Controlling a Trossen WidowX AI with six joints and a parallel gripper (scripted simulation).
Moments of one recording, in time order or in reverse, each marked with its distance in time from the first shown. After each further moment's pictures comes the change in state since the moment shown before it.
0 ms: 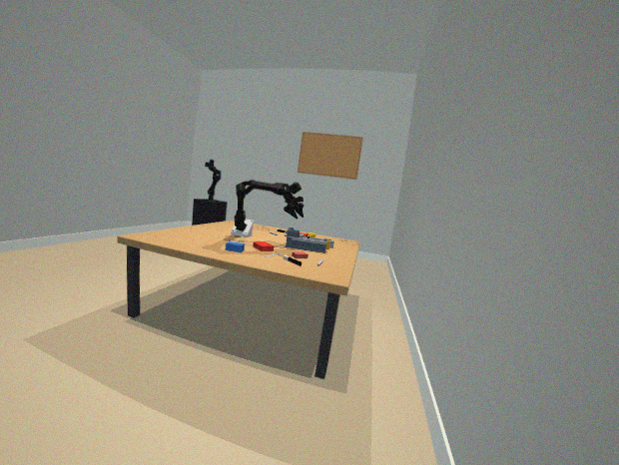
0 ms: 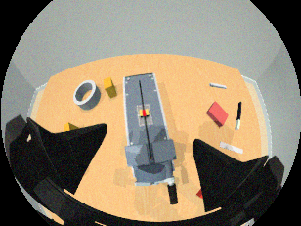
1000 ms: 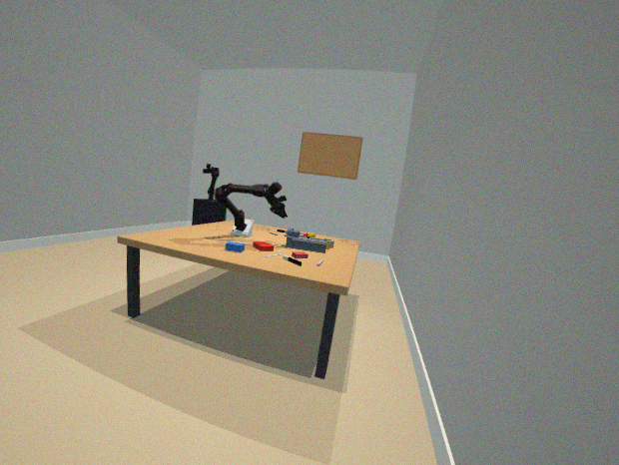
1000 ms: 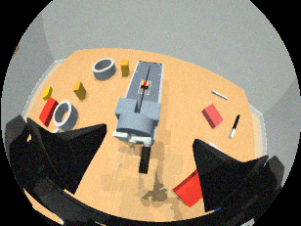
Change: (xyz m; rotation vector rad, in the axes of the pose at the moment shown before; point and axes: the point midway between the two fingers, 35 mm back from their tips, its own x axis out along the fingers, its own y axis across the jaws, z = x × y) arm -0.046 -0.059 -0.068 -0.270 -0.097 0.162
